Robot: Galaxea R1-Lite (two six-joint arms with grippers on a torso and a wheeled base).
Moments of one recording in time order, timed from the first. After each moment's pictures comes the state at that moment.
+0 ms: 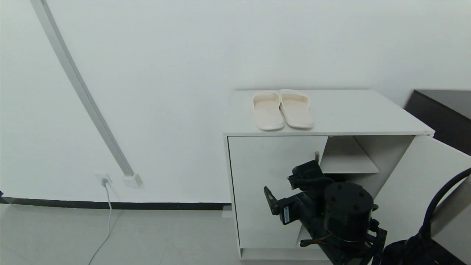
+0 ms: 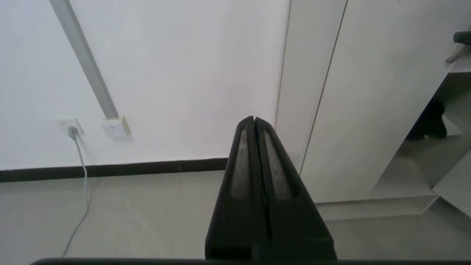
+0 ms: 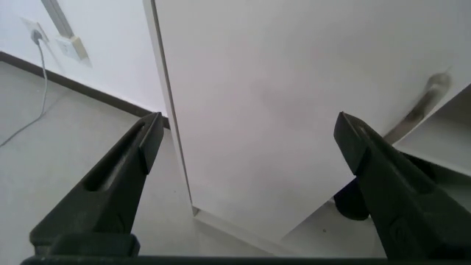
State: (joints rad) left arm 0.00 0.00 0.00 0.00 -0.03 0.02; right arm 0.89 1.98 -0.59 -1.29 -0.52 -0.03
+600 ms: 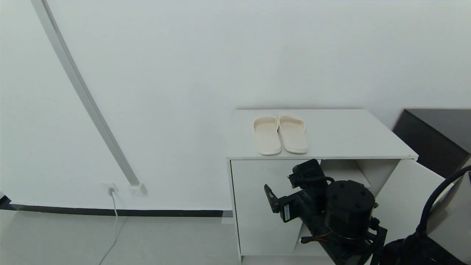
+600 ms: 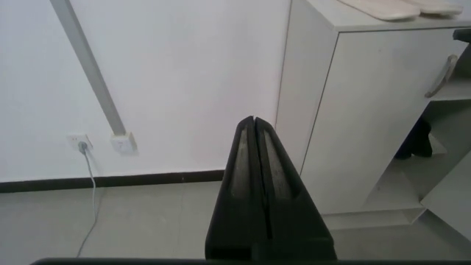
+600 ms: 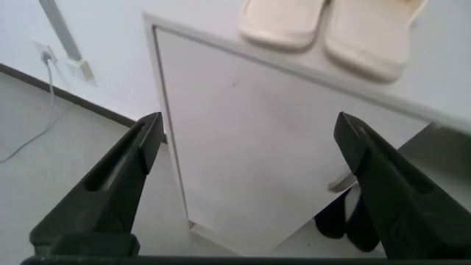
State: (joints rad) left arm 0.00 0.00 0.00 0.00 -0.03 0.02; right arm 0.87 1.99 -0.59 -1.33 -0.50 -0.06
